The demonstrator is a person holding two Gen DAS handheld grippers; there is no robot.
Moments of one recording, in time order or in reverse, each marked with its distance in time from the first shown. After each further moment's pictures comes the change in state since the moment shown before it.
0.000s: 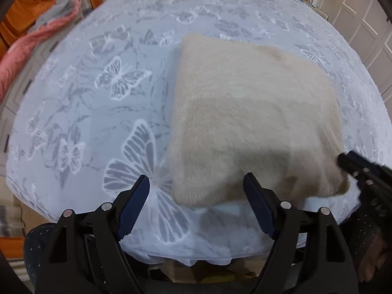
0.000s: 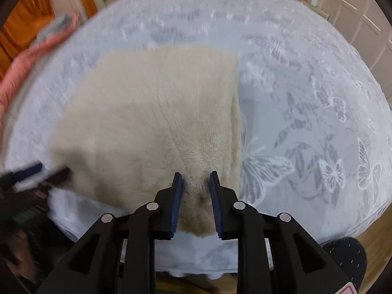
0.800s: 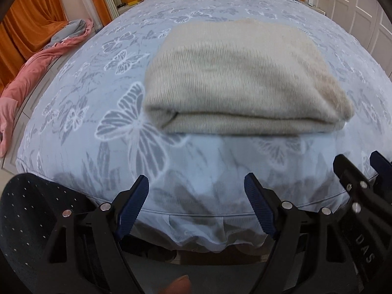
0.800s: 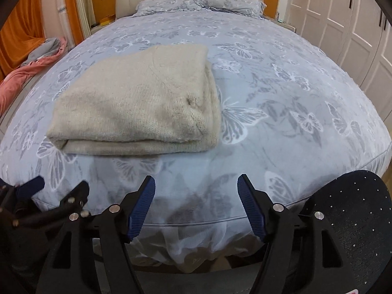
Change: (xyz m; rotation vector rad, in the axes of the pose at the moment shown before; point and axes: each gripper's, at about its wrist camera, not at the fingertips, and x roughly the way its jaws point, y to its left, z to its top) left arm 0.006 -0.043 -0.101 0.036 -0.112 0.111; right arm -0.012 0.010 -0.116 0.071 -0.187 -0.136
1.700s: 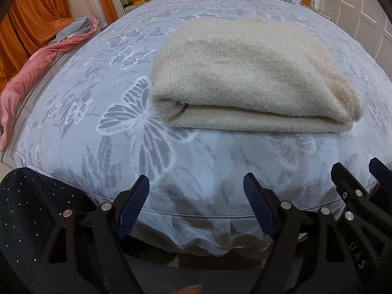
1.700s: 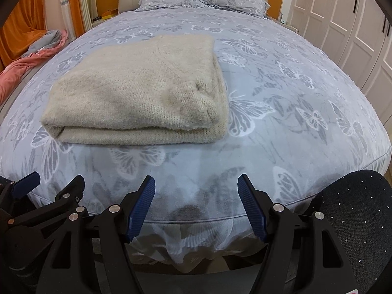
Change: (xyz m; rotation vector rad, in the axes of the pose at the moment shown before) left arm 0.008 0.005 -0.007 -0.030 -0.017 0.015; right arm 0.010 0.011 -0.009 -0.034 0.017 -0.012
